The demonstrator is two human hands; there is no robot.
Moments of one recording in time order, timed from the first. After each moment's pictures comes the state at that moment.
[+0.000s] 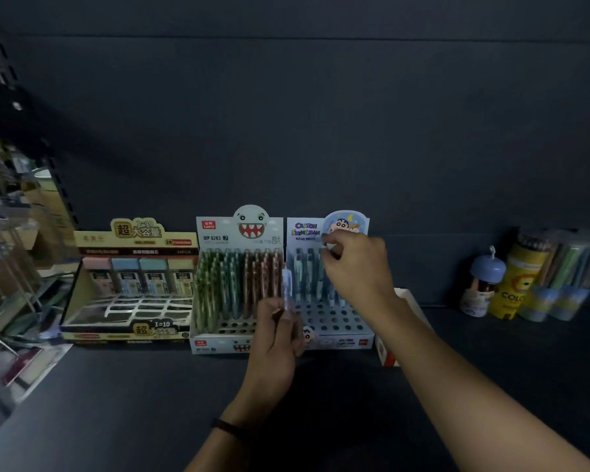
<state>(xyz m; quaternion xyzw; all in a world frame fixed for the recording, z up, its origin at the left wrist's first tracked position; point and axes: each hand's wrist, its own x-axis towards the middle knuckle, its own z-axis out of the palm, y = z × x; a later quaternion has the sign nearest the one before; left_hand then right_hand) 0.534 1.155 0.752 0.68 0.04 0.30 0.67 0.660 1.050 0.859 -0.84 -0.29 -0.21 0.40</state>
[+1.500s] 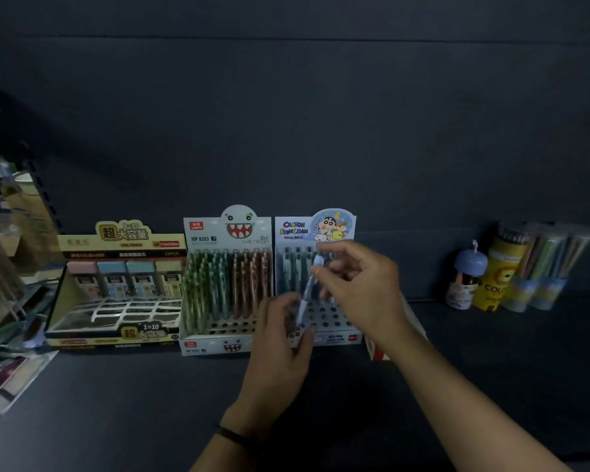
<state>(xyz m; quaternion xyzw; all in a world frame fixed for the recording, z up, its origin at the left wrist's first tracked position) 0.527 1.144 0.752 0.84 0.02 0.35 0.41 0.620 1.008 0.846 -0.72 -0.33 -0.12 0.60</state>
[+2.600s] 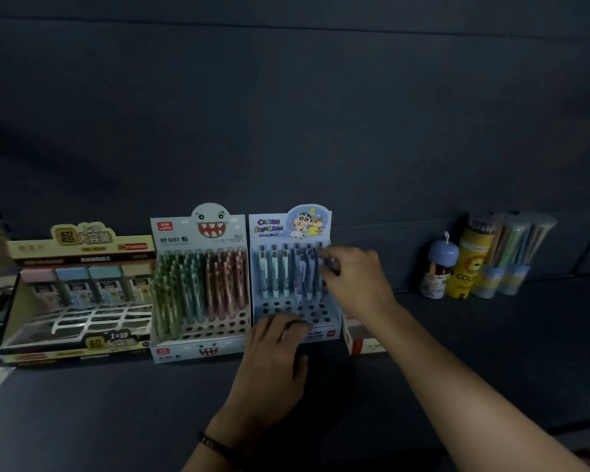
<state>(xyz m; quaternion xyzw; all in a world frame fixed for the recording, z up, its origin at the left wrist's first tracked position) 0.536 1.139 0.730 0.96 -0.04 0.23 0.18 0.665 0.992 0.838 -0.88 -0.26 -0.13 0.37</state>
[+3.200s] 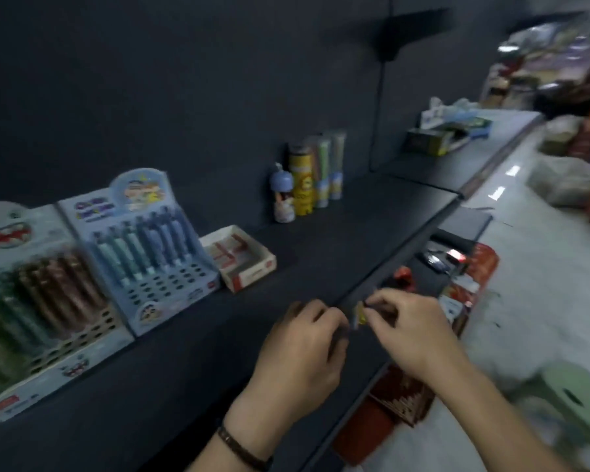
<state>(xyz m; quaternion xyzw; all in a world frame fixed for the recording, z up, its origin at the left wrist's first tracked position) 0.477 0.996 0.750 0.89 -0.37 0.12 0.24 0.443 0.790 0.759 -0.94 0.09 -0.14 0.29</state>
